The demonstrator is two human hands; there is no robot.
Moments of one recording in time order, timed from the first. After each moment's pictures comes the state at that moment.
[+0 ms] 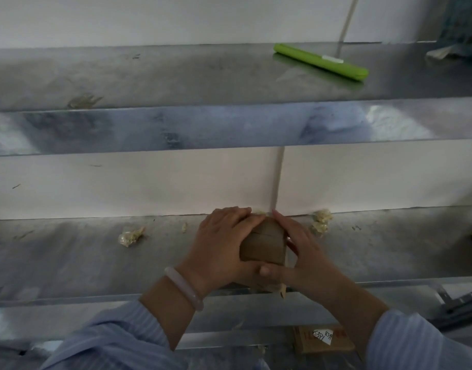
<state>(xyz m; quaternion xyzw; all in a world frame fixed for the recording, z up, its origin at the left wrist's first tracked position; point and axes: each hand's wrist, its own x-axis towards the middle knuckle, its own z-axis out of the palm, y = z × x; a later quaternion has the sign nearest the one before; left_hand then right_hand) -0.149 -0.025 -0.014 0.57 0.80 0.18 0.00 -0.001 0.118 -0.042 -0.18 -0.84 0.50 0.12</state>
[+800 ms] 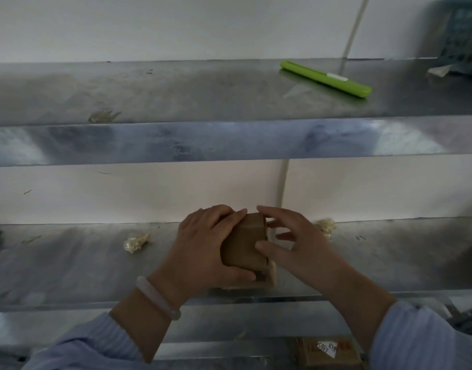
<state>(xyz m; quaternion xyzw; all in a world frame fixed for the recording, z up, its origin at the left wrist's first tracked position) -0.165 -0.053 0.003 0.55 0.81 0.20 -0.04 -0.026 0.113 0.002 -0.17 -0.88 0.42 0.15</state>
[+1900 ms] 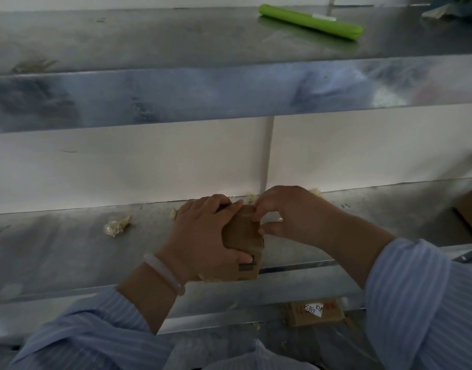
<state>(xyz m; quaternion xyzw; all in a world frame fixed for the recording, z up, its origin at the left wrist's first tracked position) -0.162 -0.031 -0.024 0.56 0.82 0.10 0.01 -0.028 0.141 0.015 -0.09 -0.97 0.21 0.00</state>
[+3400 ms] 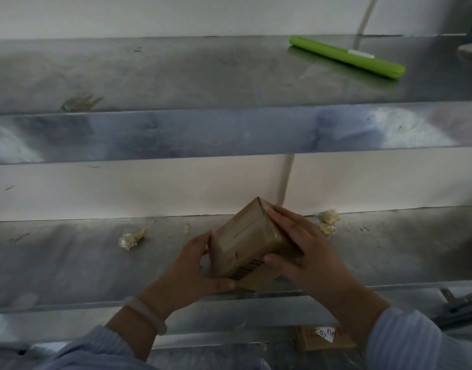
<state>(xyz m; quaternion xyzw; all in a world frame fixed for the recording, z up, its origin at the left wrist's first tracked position) -0.186 -0.077 -0.063 0.35 0.79 0.39 0.33 -0.018 0.121 -0.036 -0.12 -0.92 0.32 0.21</state>
